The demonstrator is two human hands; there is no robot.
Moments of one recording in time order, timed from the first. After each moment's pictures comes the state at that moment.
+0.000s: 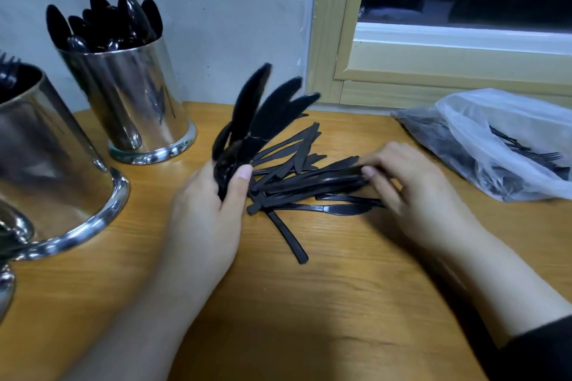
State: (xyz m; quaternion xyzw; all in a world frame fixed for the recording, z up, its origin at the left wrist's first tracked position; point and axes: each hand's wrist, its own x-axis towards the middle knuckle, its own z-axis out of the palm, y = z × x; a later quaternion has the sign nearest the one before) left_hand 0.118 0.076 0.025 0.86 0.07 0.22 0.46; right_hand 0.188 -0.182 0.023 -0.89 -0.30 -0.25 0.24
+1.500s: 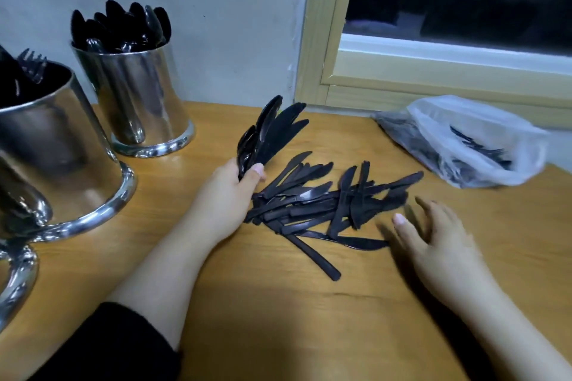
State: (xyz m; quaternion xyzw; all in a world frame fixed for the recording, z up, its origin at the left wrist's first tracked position) left_hand 0.146 0.088 0.013 0.88 0.02 0.04 0.48; right_hand 0.086 -0.204 0.008 -0.96 0.13 -0.06 0.25
